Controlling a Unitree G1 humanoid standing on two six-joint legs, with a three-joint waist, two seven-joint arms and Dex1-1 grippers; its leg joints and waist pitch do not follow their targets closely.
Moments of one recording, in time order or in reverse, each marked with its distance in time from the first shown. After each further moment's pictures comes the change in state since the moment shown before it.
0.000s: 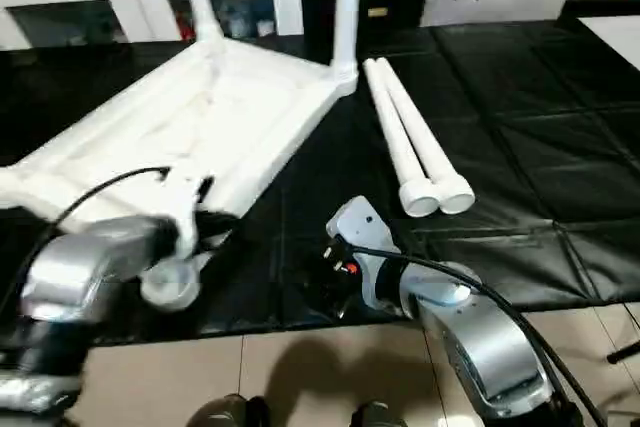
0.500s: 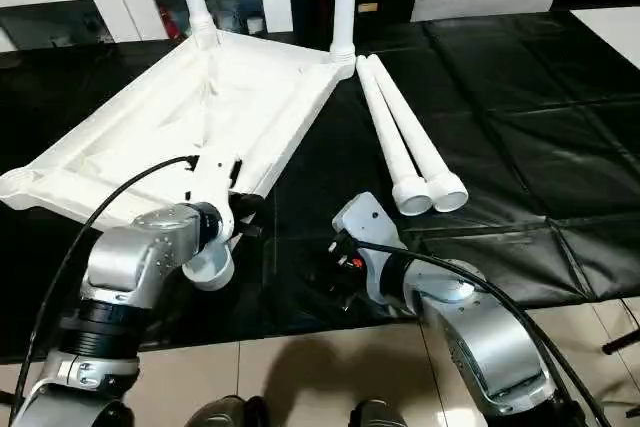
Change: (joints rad) left arm -0.048 -0.084 -0.034 0.059 0.046 -0.072 0.126; right arm -0.003 -0.003 -0.010 0.007 -0.007 -0.001 -0.010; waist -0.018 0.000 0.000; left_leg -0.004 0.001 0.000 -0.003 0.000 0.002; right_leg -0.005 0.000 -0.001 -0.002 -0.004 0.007
